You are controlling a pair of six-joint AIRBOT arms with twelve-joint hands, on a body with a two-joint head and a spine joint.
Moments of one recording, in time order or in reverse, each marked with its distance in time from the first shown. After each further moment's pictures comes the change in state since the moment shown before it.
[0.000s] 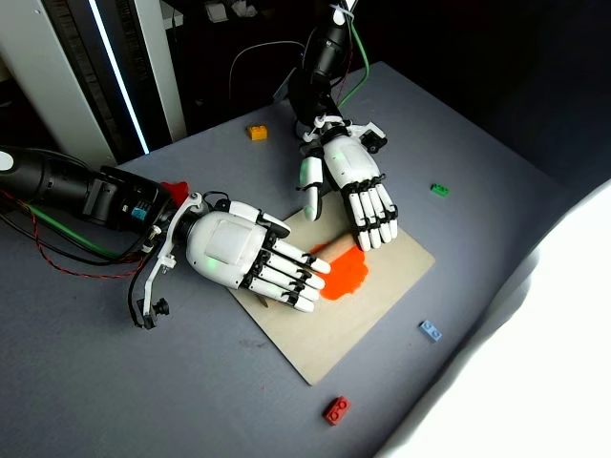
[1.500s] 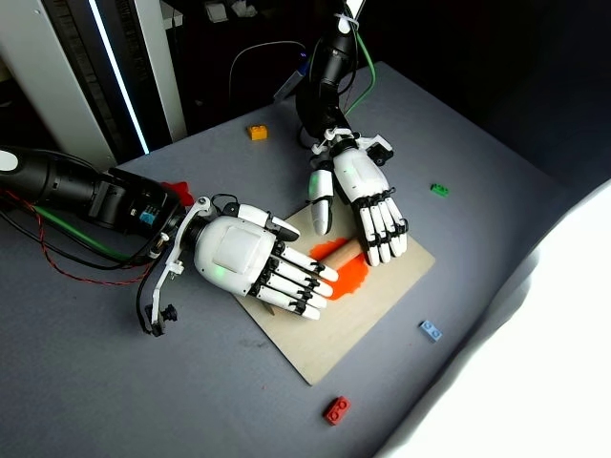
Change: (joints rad) left arm -0.071 -0.022 0.076 -0.024 0.096 -0.067; right arm 0.037 -0.001 0.022 0.046 -0.040 0.070
